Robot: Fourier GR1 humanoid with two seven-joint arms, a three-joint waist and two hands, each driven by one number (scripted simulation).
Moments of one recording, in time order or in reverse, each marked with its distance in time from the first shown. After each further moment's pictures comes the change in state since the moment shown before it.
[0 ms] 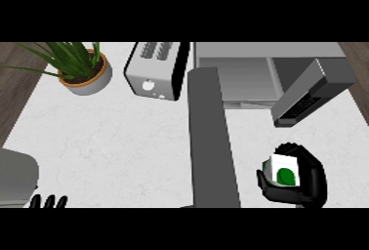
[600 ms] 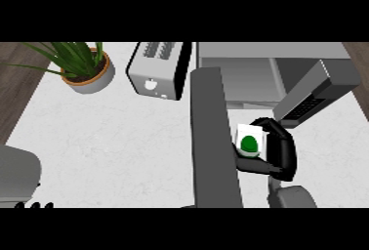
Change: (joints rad) left arm 0.034 0.032 0.056 -0.011 0.051 -0.037 -0.016; right arm -0.191 0.093 0.049 0.048 0.117 -0.185 0.131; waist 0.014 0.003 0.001
